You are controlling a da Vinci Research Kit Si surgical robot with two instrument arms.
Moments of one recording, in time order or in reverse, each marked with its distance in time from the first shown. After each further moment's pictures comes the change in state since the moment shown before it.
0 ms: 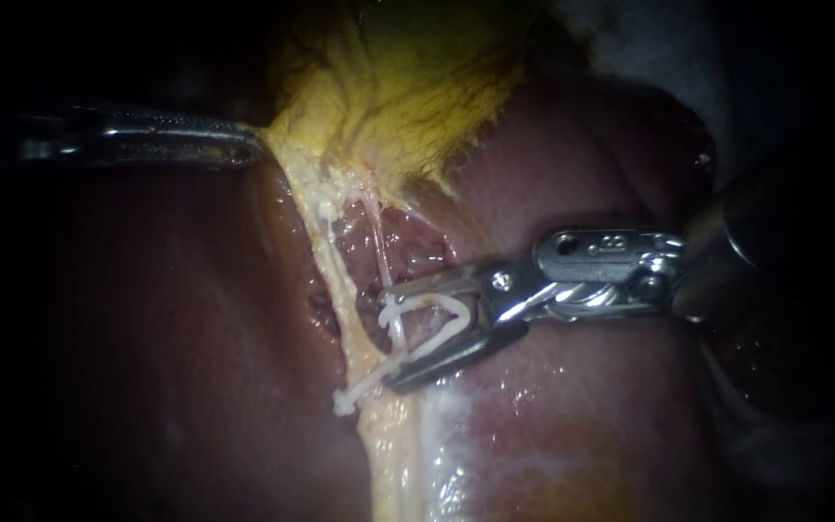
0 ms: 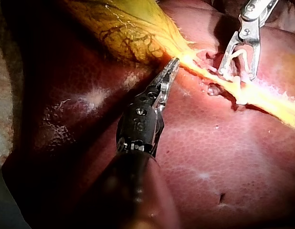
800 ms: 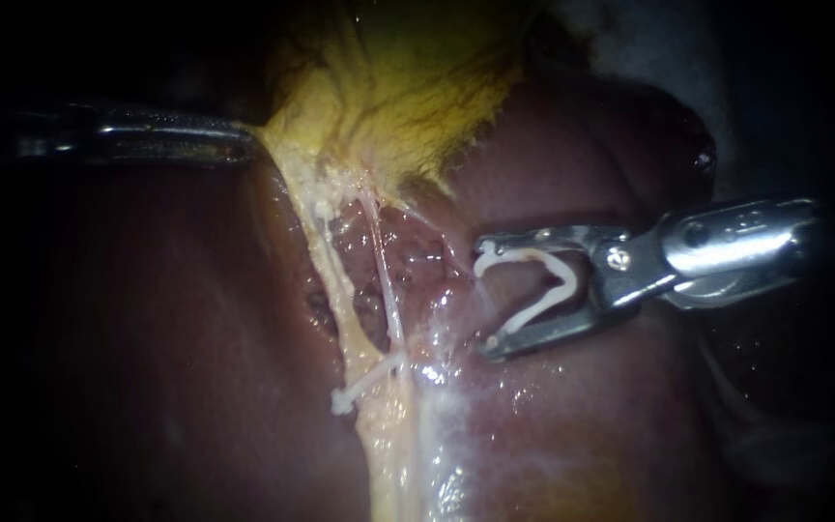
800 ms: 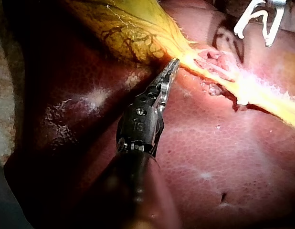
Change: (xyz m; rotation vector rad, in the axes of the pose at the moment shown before) right arm 0.004 -0.007 -0.009 -0.201 -0.045 -0.192; left arm 0.000 0.000 0.000 0.008 -0.001 0.001
